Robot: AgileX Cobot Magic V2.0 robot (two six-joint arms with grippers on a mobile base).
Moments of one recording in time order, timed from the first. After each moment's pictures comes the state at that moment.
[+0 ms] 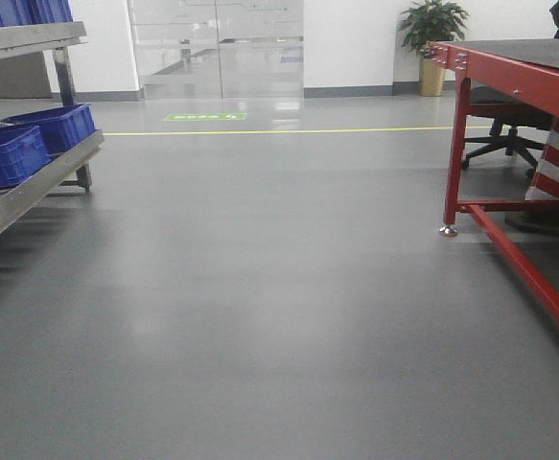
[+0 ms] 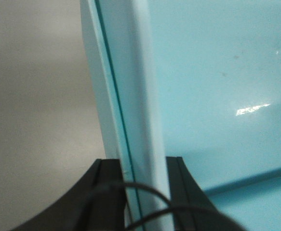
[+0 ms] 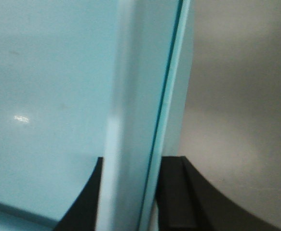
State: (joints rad) left arm -0.33 1.31 -1.68 -0.15 1.07 -0.04; right arm 0.41 1.42 -1.75 0.15 1.00 0.18
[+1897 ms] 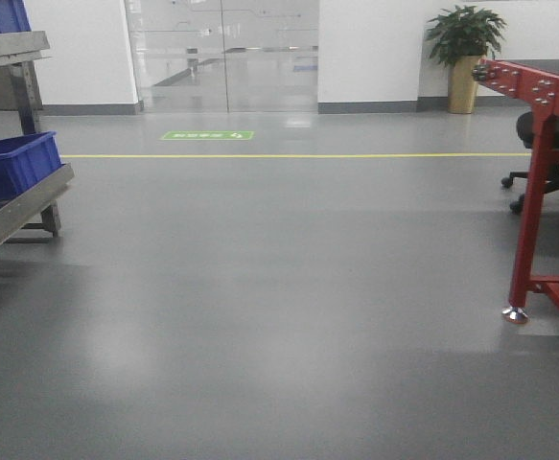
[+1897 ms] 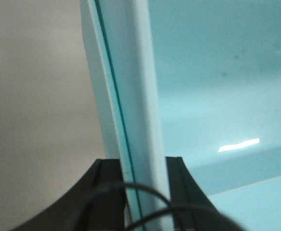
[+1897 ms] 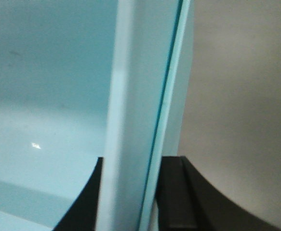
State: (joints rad) left arm -0.33 1.31 -1.68 -0.15 1.07 -0.04; right arm 0.41 1.42 -1.75 0.15 1.00 0.18
